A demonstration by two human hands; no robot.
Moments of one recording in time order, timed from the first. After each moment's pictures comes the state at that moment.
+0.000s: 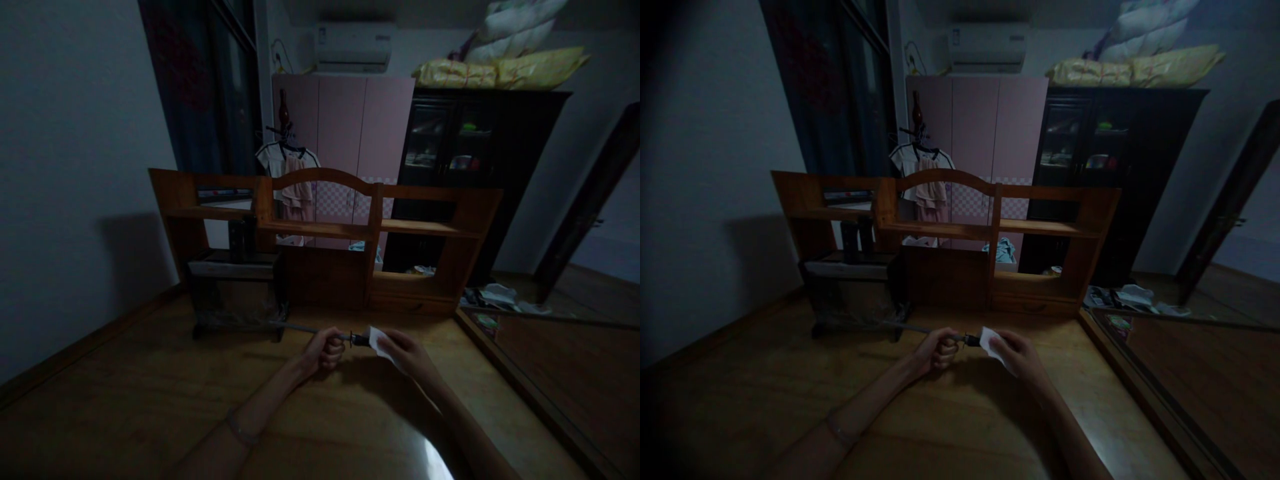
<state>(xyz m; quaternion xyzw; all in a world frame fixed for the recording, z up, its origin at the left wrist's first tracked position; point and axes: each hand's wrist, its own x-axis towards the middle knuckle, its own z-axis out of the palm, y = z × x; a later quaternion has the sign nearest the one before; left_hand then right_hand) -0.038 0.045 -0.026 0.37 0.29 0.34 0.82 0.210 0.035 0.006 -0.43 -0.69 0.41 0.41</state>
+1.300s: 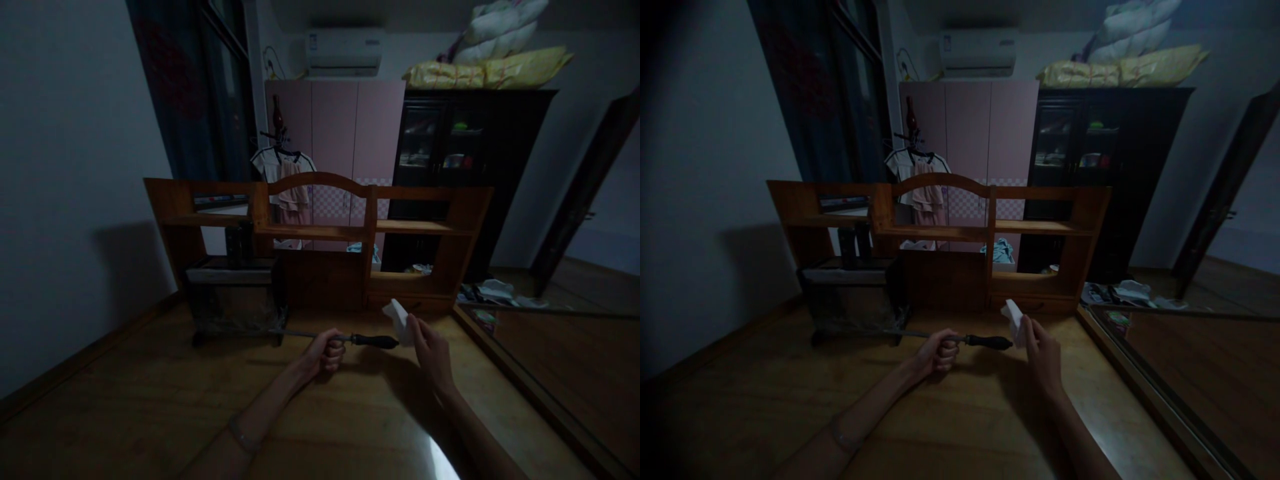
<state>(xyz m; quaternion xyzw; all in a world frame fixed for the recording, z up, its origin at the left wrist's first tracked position) -0.037 0.046 -0.025 0.37 0.25 0.33 0.83 0.233 0.039 0.002 -0.53 -0.65 0.13 0.53</state>
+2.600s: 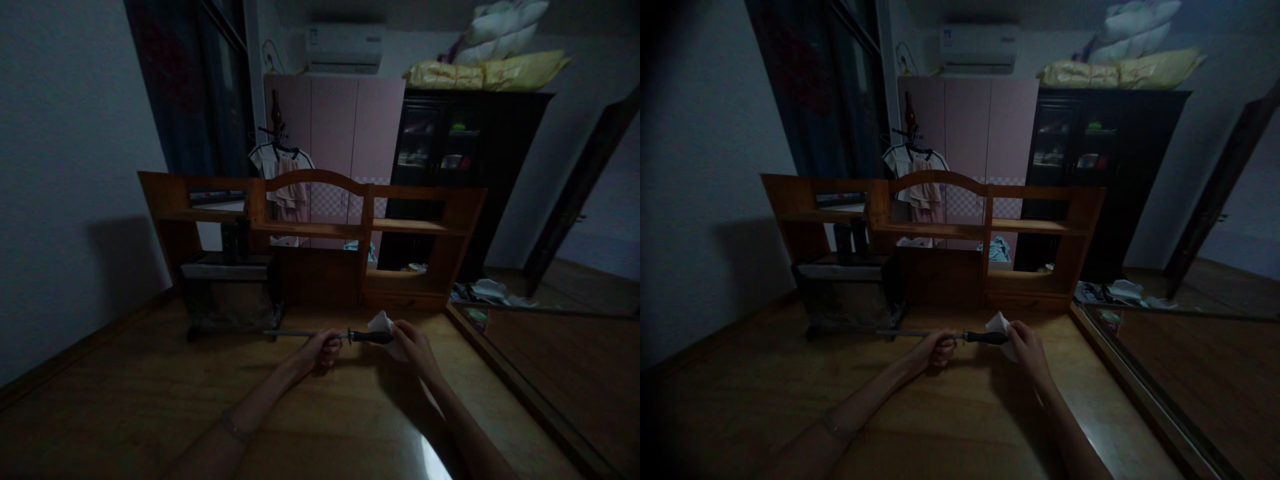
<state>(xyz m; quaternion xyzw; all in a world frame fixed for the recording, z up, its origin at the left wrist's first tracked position) -0.031 0.044 -0.027 0.44 0.30 0.32 0.79 0.236 0.048 0.000 -0.48 -0.69 0.28 0.46</state>
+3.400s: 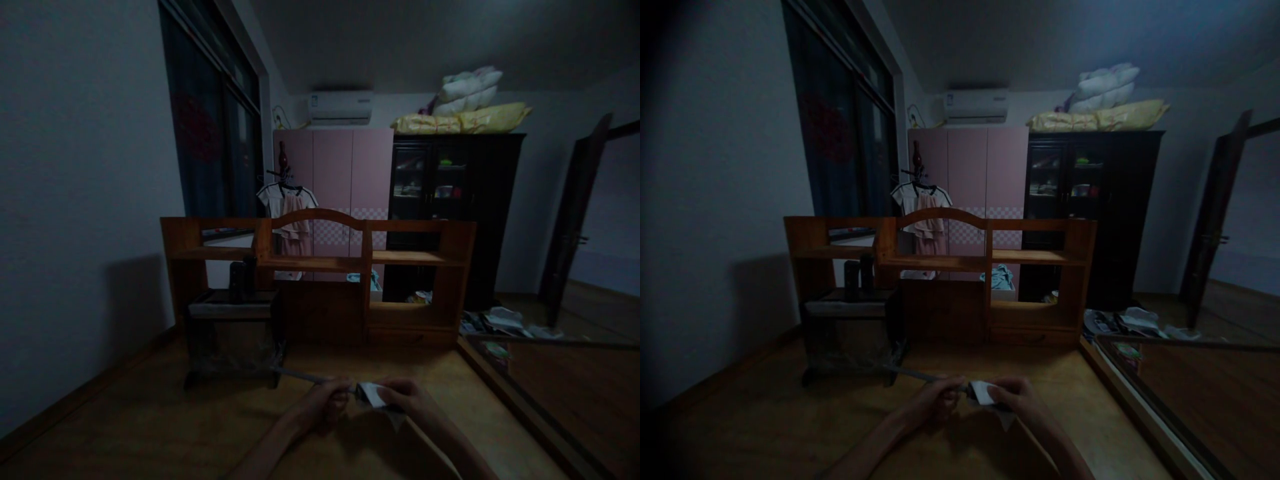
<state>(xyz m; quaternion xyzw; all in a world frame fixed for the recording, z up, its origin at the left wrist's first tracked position) -0.026 0.033 -0.021 0.46 0.38 0.33 0.73 0.214 0.026 0.014 -0.39 -0.69 0.49 0.36</state>
